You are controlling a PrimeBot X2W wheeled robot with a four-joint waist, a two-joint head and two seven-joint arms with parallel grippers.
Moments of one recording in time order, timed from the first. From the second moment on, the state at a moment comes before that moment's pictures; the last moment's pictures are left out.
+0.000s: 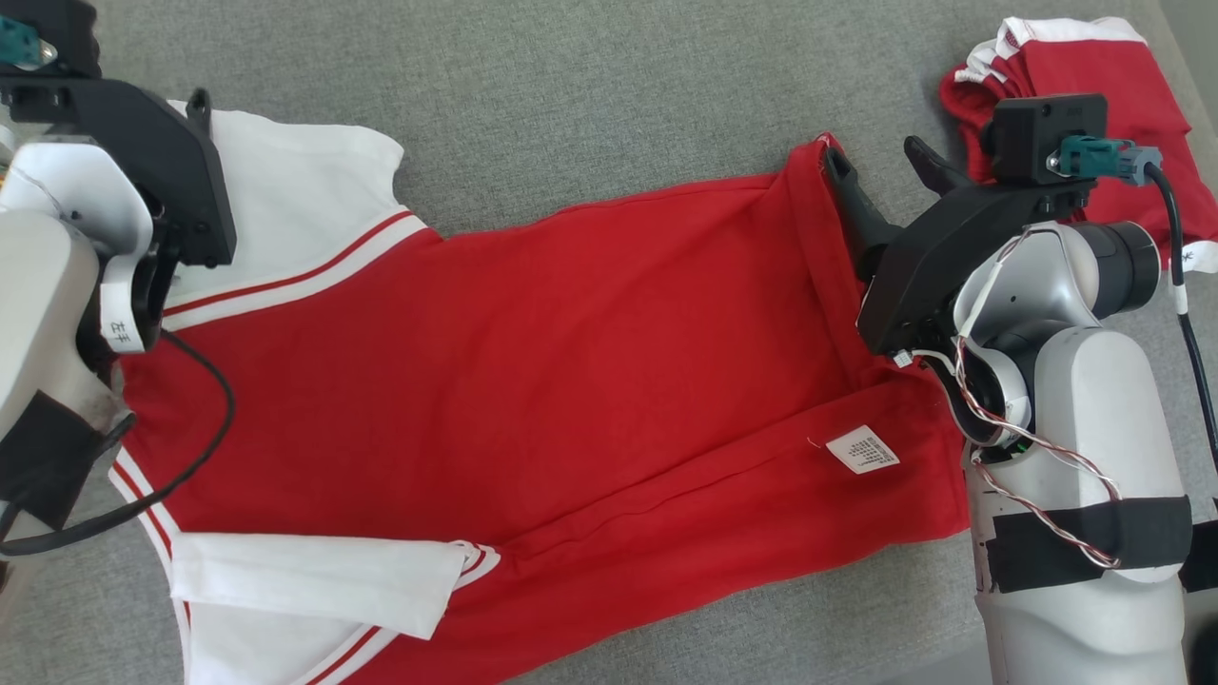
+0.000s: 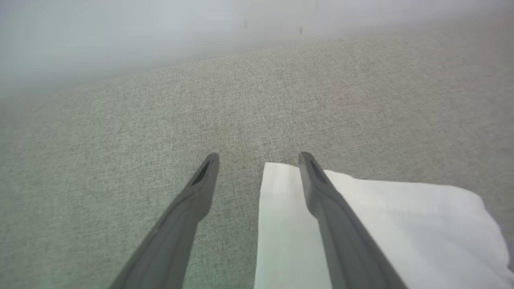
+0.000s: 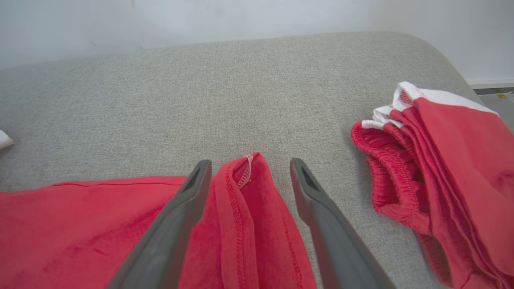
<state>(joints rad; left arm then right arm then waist) -1.10 0.56 -0.70 0.54 -0.78 0.25 0.43 -0.66 -0.05 -0.04 0.07 0.10 0.13 0.63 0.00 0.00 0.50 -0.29</state>
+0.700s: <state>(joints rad) -1.06 0.60 -0.68 0.48 -0.86 0.24 0.56 -0.66 -0.05 0.00 0.04 0.05 0.13 0.75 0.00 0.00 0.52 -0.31</state>
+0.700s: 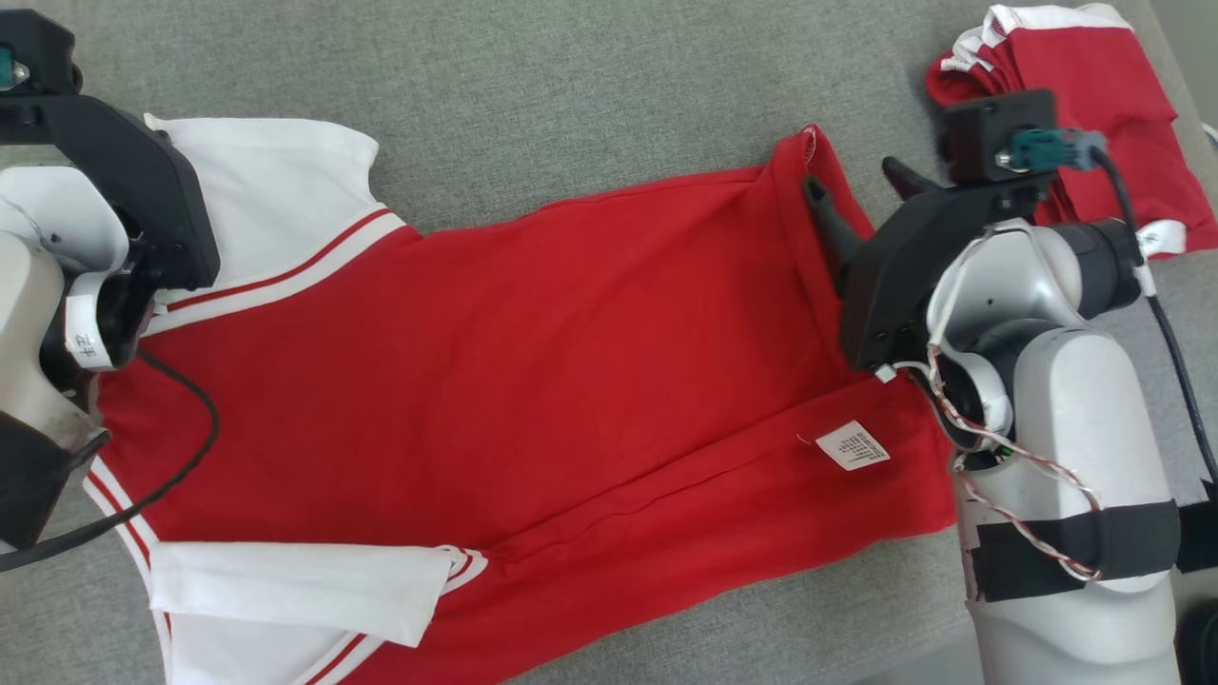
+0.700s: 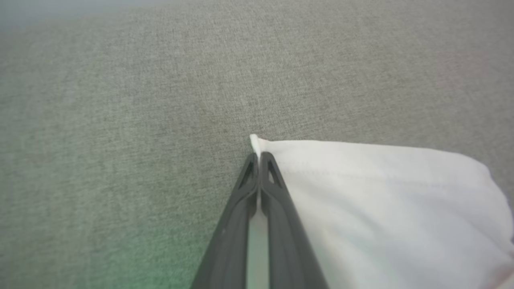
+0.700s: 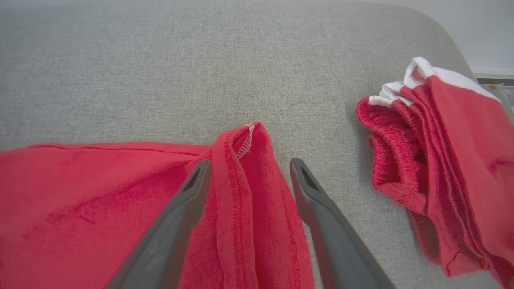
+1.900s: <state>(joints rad) -1.08 0.61 -0.69 0.41 -0.89 0.23 0.59 -0.85 -0.15 0.16 0.29 -0.27 0.13 0.83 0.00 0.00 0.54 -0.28</state>
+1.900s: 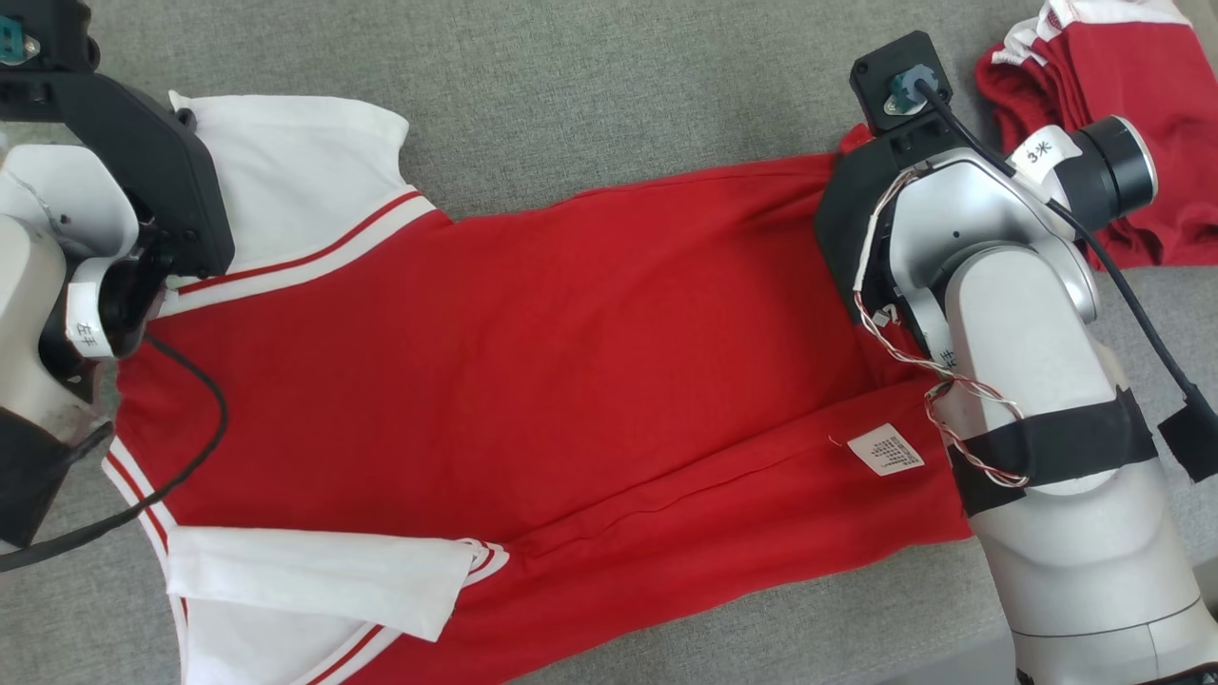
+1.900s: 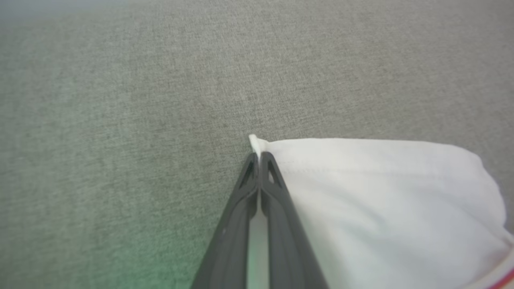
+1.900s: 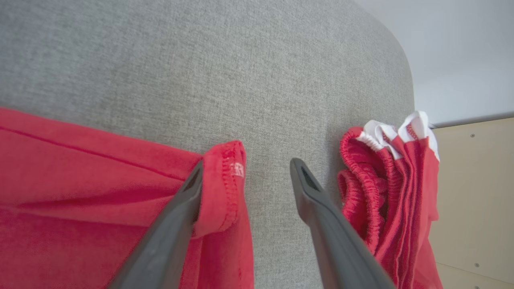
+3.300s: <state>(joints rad) -1.09 0.65 -0.69 0.40 -0.87 0.24 0.54 -0.77 -0.10 0.01 0.26 -0.21 0.13 0.75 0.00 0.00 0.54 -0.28</state>
